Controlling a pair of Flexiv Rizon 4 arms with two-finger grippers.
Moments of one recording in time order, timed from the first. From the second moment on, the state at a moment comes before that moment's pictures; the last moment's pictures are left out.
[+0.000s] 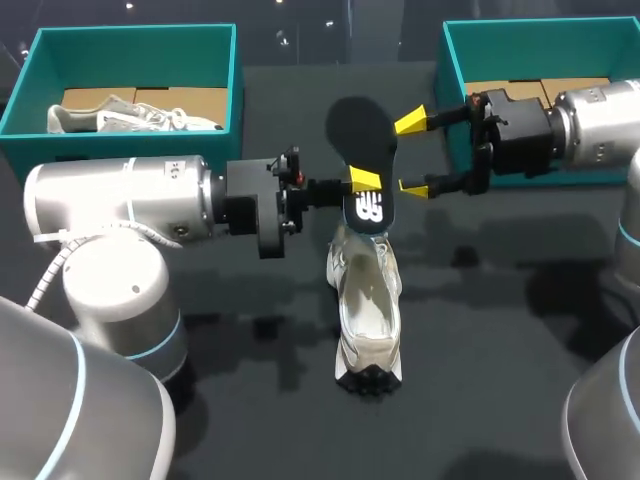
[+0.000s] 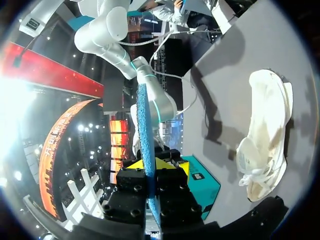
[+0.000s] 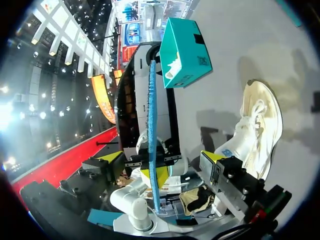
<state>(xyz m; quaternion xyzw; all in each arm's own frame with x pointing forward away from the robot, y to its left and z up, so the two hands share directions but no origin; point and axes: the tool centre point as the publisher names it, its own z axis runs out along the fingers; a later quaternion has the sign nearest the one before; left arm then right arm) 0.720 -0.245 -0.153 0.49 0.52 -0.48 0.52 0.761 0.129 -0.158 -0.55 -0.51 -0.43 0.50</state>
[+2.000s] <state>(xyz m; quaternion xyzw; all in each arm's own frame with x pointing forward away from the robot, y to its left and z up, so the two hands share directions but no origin) 0.718 -0.257 -0.168 0.50 0.53 -0.45 0.52 0.753 0.159 -0.165 -0.52 -0.52 -0.48 0.49</state>
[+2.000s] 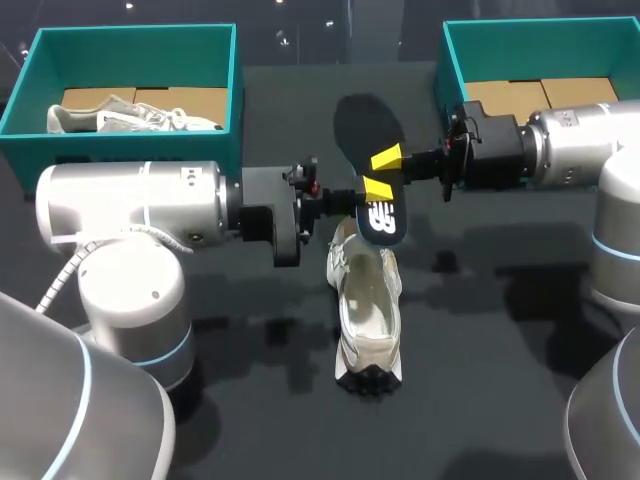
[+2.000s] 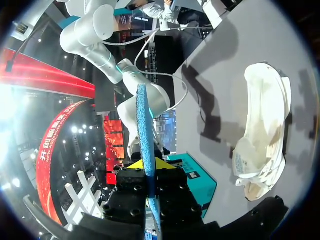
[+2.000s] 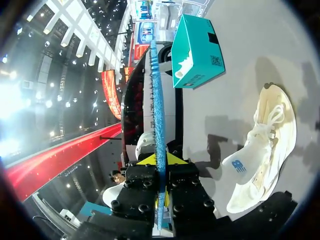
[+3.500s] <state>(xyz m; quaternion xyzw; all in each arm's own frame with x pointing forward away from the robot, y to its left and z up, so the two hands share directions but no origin) 0.765 -0.115 -0.110 0.55 0.67 -0.37 0.34 0.736 0.159 -0.195 -0.51 -0.52 -0.47 0.51</state>
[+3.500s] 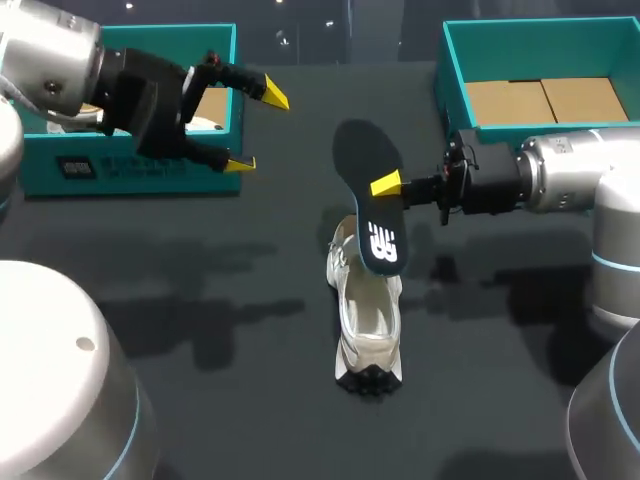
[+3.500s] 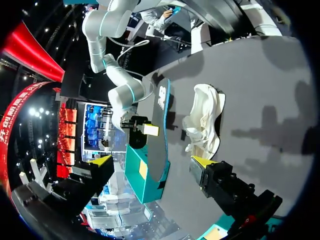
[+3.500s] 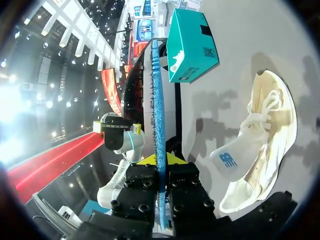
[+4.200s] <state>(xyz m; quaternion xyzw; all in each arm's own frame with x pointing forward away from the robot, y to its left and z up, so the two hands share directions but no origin) 0.783 -0.128 -0.089 0.57 0.72 -0.33 0.22 0.736 0.160 -0.202 -0.50 -0.51 -0.48 0.51</state>
